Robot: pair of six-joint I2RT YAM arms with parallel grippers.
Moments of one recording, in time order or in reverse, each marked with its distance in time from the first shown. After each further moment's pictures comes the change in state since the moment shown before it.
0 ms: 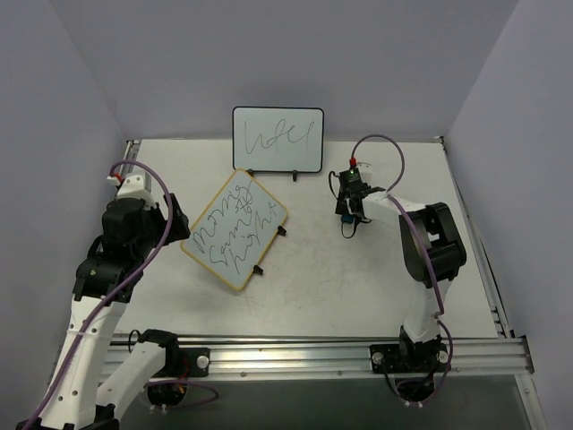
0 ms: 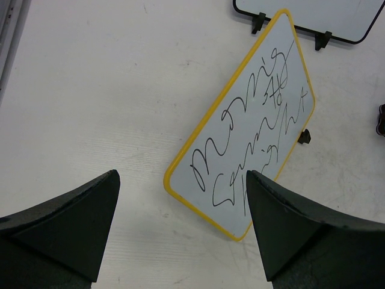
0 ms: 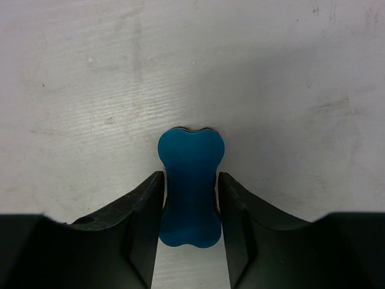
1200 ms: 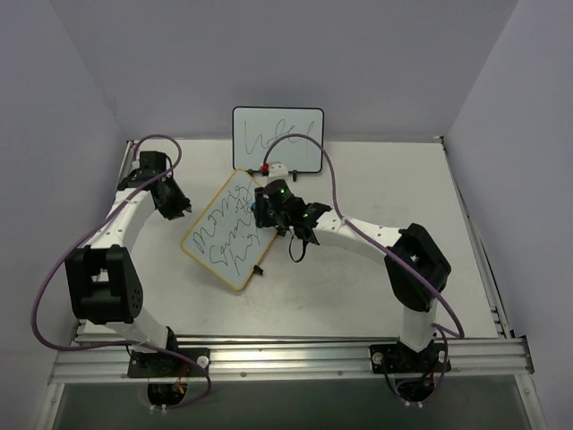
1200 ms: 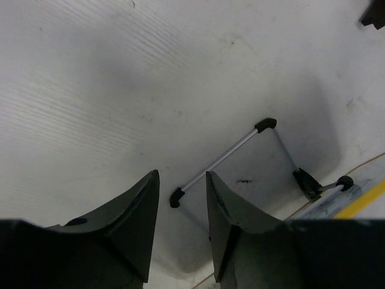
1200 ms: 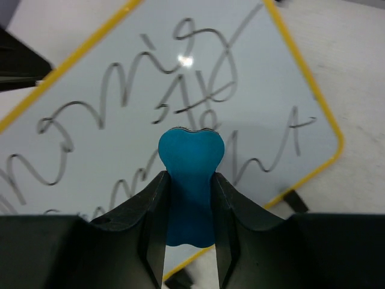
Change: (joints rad) left arm 0.200 0.818 0.227 0.076 0.179 -0.263; right arm 0.507 -0.082 0.149 0.121 -0.106 0.009
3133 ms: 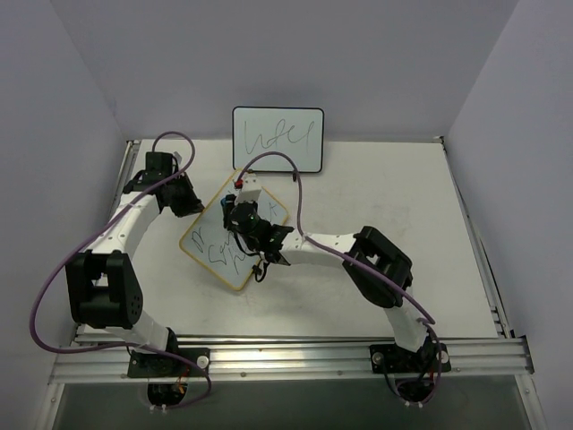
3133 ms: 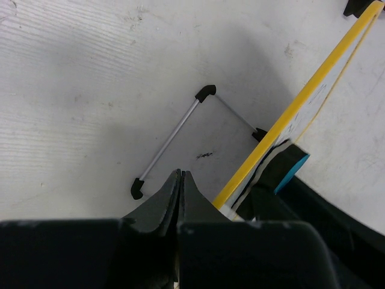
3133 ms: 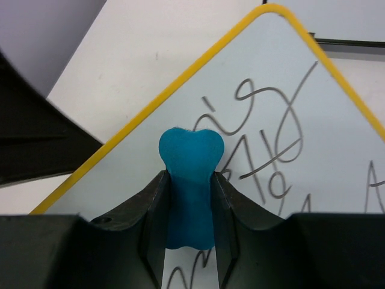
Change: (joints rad) left arm -0.052 -0.033 -0.038 0.075 0.217 0.087; right arm 0.177 0.221 0.077 0.418 0.320 0.027
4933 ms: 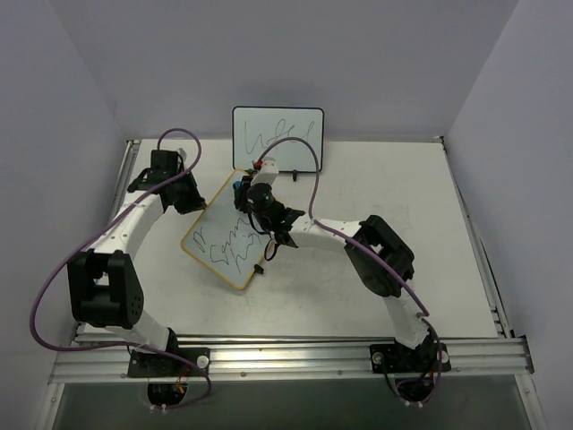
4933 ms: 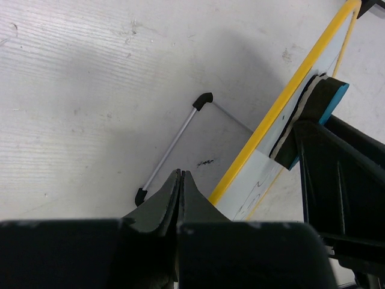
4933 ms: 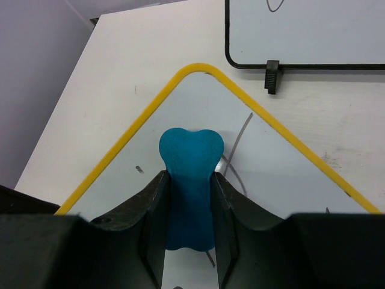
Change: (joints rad) left arm -0.038 0.003 0.011 0.023 -0.047 0.027; right arm -0.142 0.038 0.033 0.024 -0.108 0.072
